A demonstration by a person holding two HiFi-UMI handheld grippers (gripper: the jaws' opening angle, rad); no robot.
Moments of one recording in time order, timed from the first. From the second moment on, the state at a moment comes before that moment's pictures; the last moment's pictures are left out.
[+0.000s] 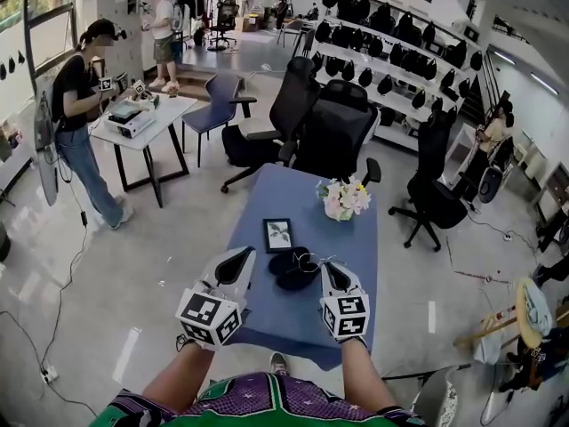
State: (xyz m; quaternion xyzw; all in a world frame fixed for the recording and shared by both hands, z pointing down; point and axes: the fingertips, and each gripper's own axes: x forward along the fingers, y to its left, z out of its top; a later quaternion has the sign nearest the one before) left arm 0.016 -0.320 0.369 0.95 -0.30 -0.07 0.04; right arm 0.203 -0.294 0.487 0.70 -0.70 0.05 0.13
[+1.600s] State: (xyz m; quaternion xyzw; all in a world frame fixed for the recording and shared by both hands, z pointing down) left arm -0.035 -0.299 0.323 0.95 -0.30 -0.11 0.00; right arm 0.189 -0.191 0.343 0.74 -0.67 -0.02 -0.05
